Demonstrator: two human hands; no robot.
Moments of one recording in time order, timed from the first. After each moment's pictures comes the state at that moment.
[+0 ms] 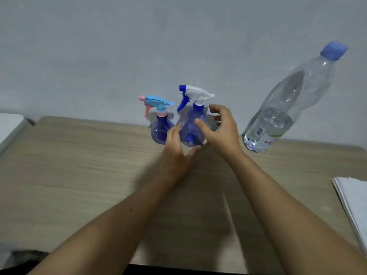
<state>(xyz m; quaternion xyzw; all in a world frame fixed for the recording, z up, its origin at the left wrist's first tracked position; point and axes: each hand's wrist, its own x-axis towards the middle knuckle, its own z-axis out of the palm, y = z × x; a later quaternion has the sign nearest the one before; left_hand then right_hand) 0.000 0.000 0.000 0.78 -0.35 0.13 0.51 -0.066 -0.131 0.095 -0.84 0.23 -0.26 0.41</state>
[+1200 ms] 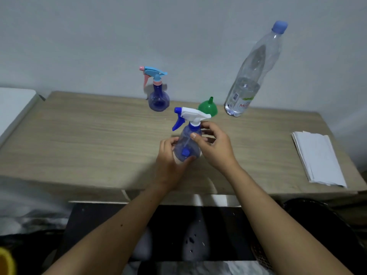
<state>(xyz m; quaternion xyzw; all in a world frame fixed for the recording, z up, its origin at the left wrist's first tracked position) -0.153 0.107 0.004 0.74 -0.29 -0.02 0.61 -0.226 -0.034 0.093 -0.79 0.21 -0.24 0.52</state>
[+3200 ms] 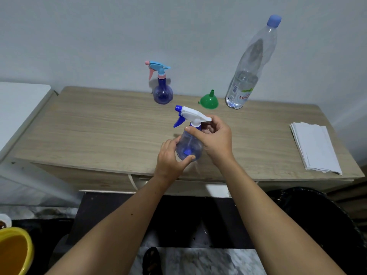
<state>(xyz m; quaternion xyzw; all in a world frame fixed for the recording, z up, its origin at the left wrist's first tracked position) -0.176 0.133 -0.015 0.80 -0.35 0.05 0.49 -0.254 0.006 0.113 -0.67 0.26 -0.27 0.64</state>
